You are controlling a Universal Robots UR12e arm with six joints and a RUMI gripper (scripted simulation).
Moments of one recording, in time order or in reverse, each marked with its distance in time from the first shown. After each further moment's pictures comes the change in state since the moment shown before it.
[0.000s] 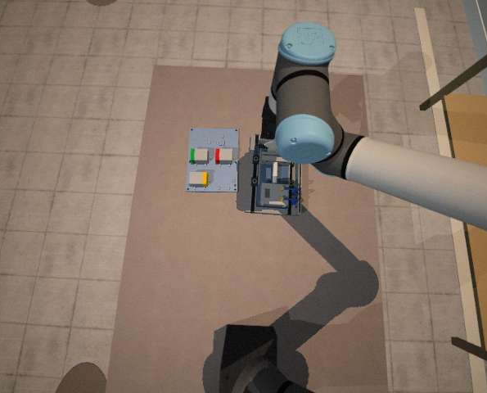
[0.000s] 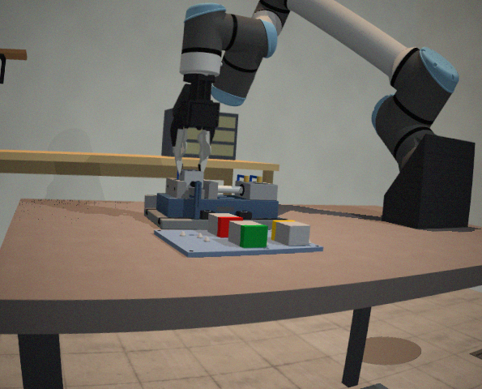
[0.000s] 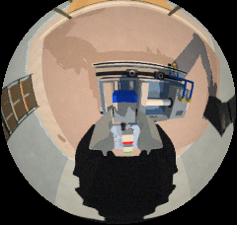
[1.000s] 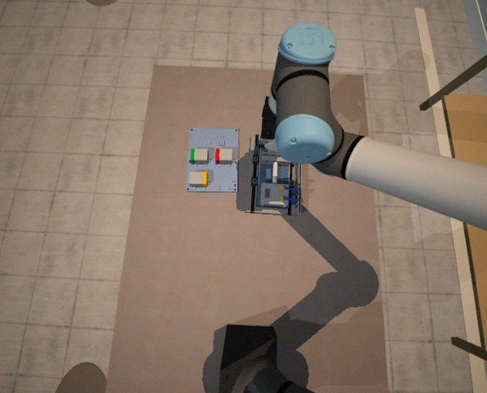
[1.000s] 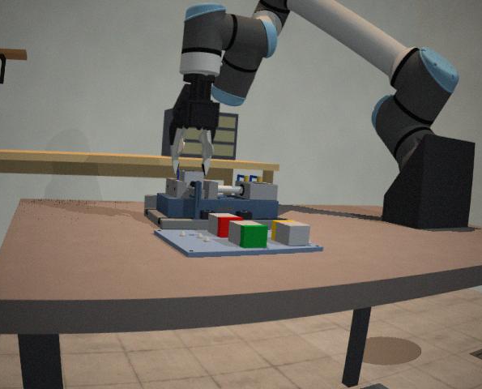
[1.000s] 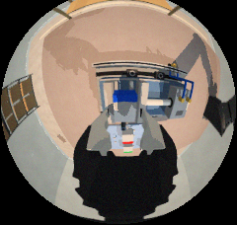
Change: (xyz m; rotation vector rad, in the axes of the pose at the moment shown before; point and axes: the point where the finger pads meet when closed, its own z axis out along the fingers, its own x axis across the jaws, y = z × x) arm 0.000 0.000 0.000 0.000 -0.001 0.001
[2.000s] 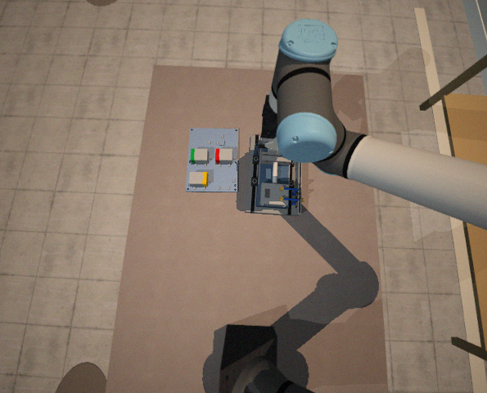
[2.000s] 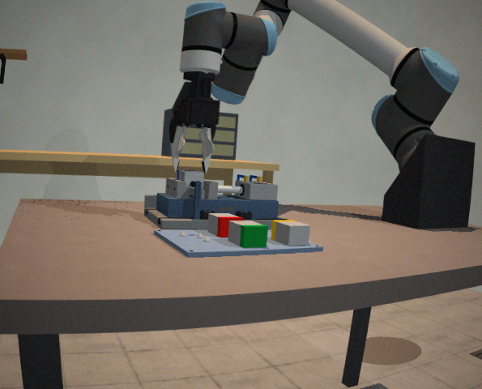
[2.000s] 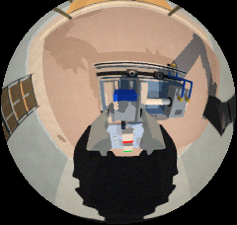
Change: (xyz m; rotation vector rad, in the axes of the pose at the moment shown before) arm 0.000 0.000 -0.005 0.000 0.000 -0.001
